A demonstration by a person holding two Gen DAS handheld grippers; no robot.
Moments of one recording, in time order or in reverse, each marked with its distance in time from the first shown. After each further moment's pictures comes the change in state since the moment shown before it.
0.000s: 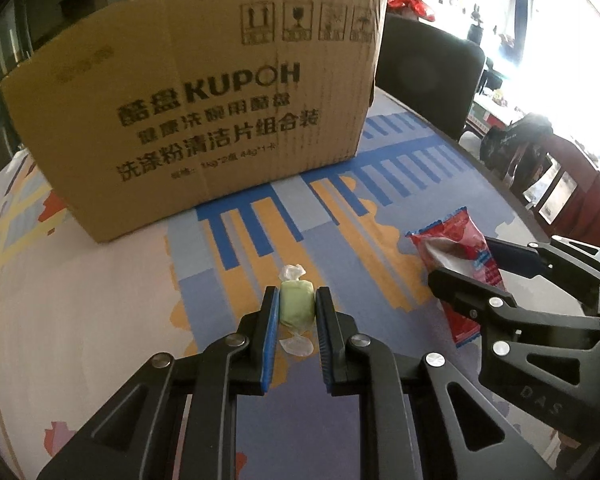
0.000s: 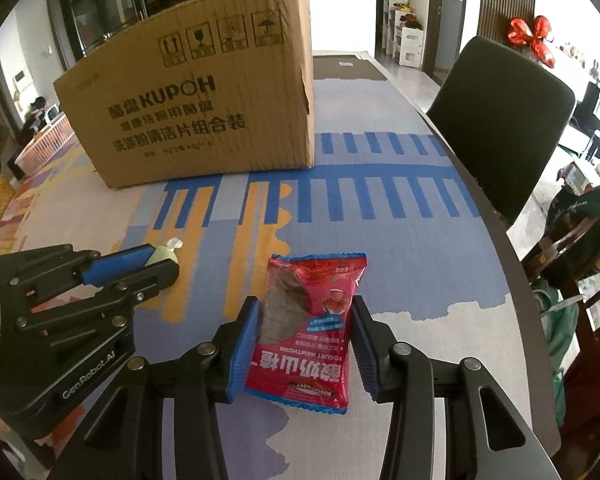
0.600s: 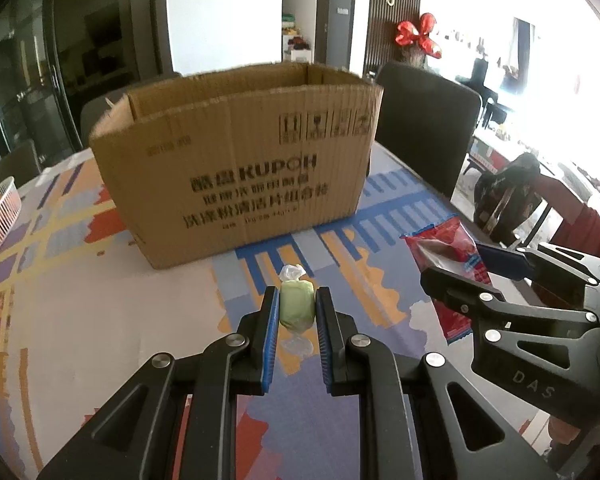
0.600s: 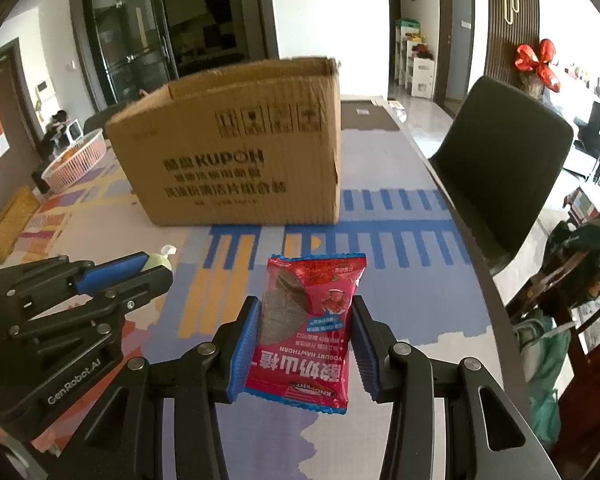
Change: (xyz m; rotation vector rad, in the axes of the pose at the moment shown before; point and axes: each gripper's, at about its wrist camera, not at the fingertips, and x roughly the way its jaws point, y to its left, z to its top) left arm -0.071 0.005 0.006 -0.034 -0.141 0.032; right arm -0.054 0.015 0.015 -0.031 -0.119 0.046
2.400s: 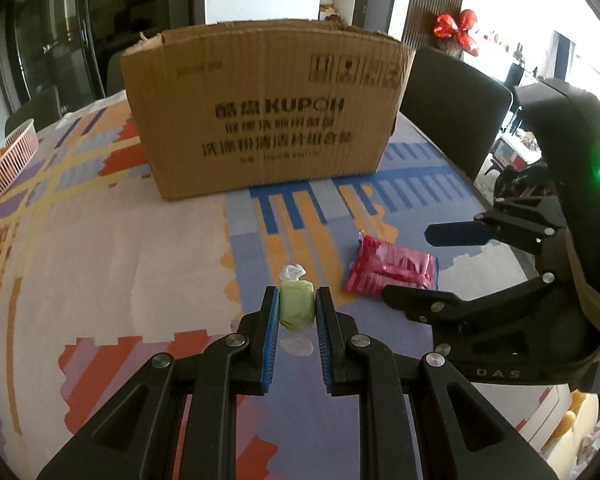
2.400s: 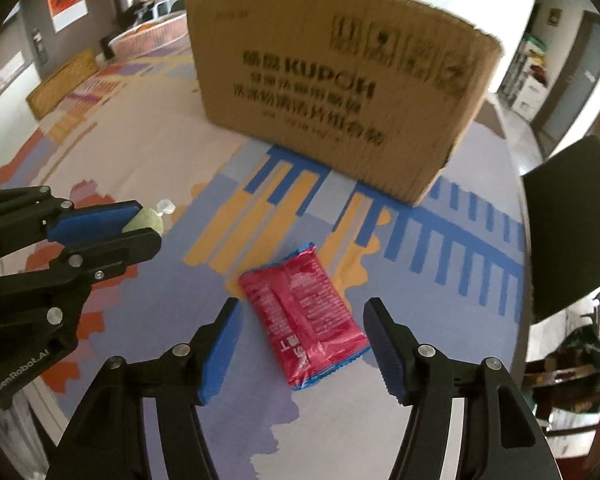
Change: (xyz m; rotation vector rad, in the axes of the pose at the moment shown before) left arm 0.012 -0.003 -0.038 -0.127 0.108 0.054; right arm 0.057 0.024 0.004 -0.429 0.269 0.167
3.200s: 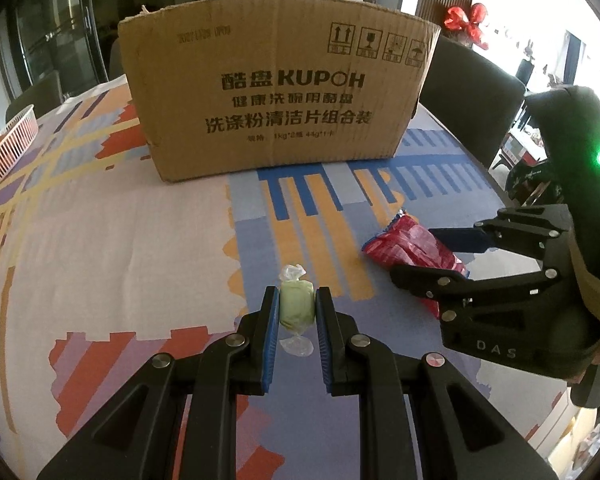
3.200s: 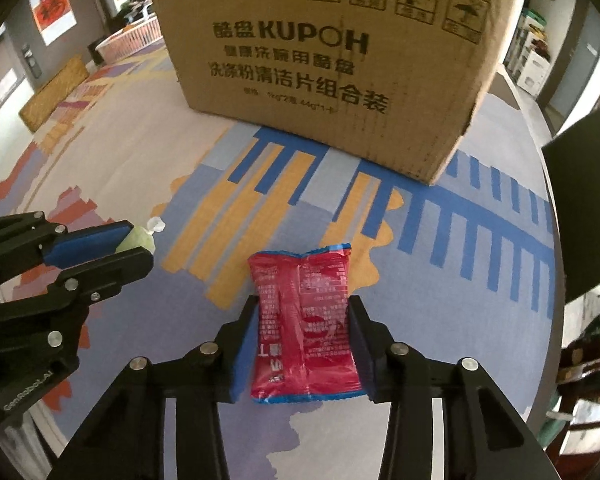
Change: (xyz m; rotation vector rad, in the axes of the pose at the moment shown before) left arm 0.020 0.008 -0.001 -0.024 0.038 0.013; right arm 0.029 -0.013 0.000 0.079 0.031 0.039
